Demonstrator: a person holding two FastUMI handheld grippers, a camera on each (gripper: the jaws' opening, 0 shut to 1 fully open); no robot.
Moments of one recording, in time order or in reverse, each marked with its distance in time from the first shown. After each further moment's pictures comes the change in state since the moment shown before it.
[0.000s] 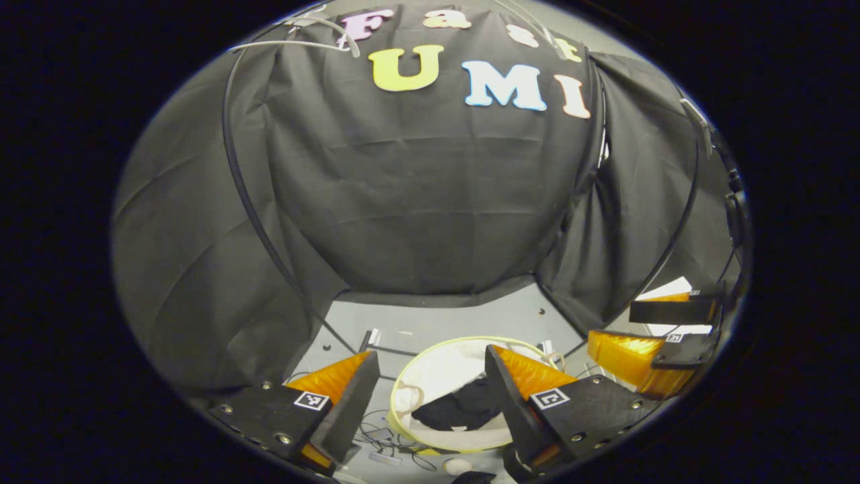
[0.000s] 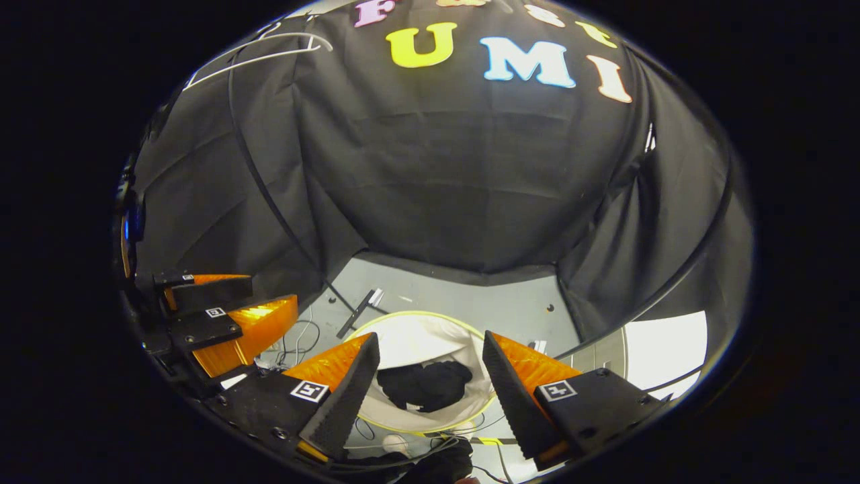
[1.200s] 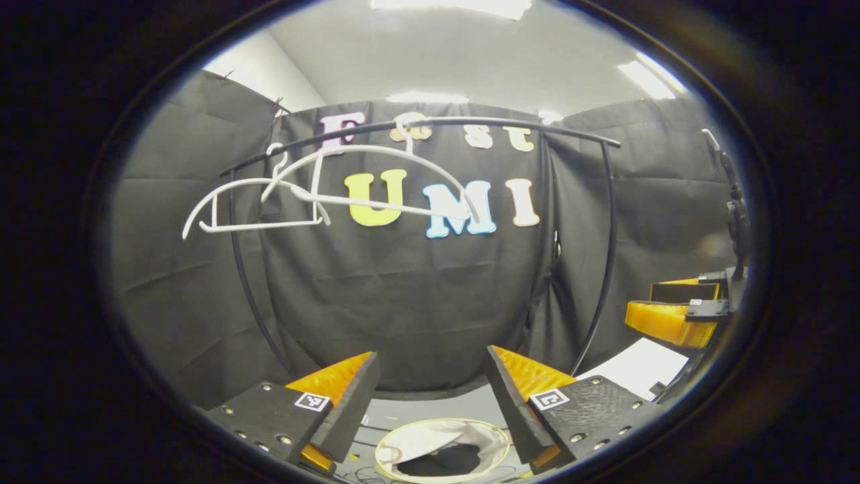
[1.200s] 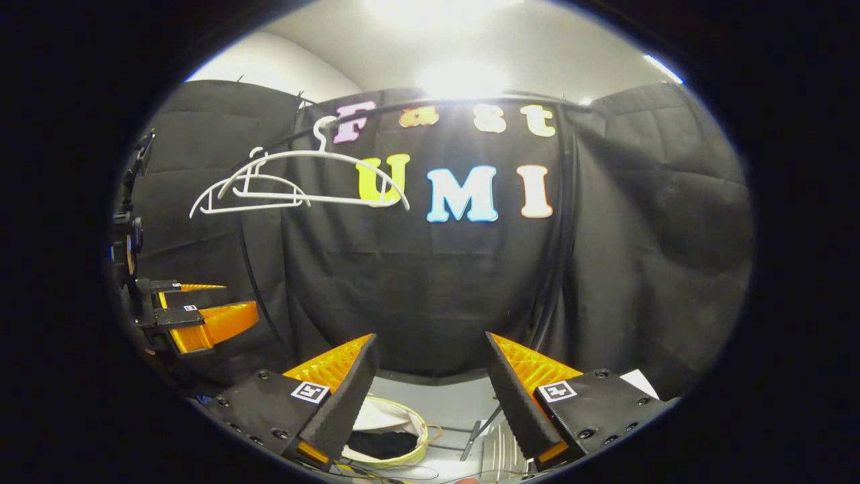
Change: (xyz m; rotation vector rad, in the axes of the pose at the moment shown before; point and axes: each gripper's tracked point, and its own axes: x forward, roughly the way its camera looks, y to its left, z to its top) left arm -0.236 -0.108 0.181 0.063 -0.494 -0.046; right arm -0.257 -0.122 0.104 -0.014 -0.561 -0.126
